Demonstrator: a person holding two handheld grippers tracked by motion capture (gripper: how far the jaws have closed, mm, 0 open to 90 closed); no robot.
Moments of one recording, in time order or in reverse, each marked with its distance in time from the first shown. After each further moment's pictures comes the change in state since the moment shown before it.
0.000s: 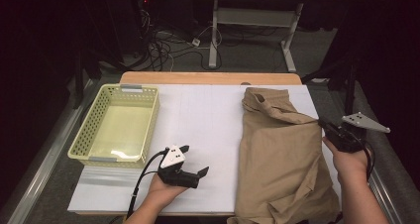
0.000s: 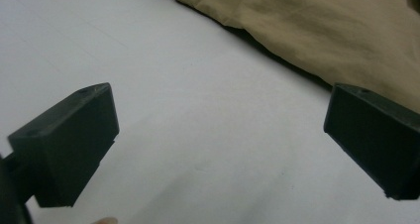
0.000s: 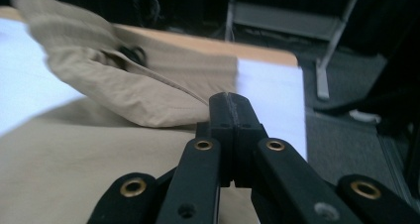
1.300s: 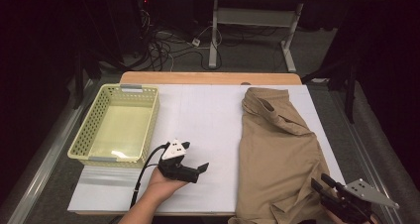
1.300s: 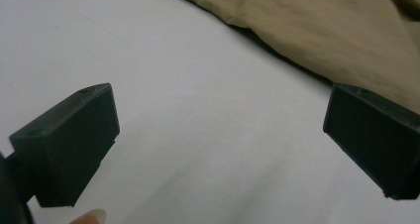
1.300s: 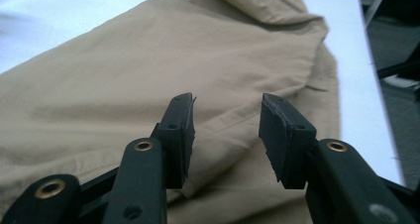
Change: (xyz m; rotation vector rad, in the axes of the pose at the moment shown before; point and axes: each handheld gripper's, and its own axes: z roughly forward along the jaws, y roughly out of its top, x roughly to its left) left arm 0.015 0.012 0.007 0.058 -0.004 -0.005; right arm 0.059 -0.107 -0.102 0.069 0.096 -0.004
